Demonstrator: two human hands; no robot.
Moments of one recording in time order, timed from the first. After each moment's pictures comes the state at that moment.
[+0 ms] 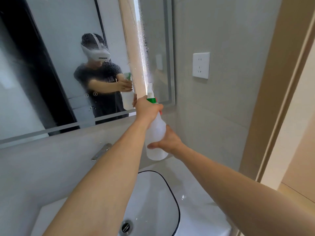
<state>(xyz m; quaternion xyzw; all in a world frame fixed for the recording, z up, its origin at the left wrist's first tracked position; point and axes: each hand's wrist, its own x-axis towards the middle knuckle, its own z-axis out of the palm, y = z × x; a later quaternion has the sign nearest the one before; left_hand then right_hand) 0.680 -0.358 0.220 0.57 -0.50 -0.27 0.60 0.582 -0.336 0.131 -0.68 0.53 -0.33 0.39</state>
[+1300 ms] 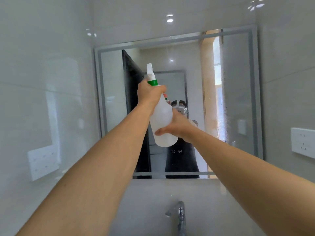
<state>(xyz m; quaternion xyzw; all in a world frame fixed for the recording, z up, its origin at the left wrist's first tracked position) 0.842 -0.204 0.489 0.50 -0.45 0.01 0.74 0.768 -0.288 0.405 -0.83 0.20 -0.40 0.33</state>
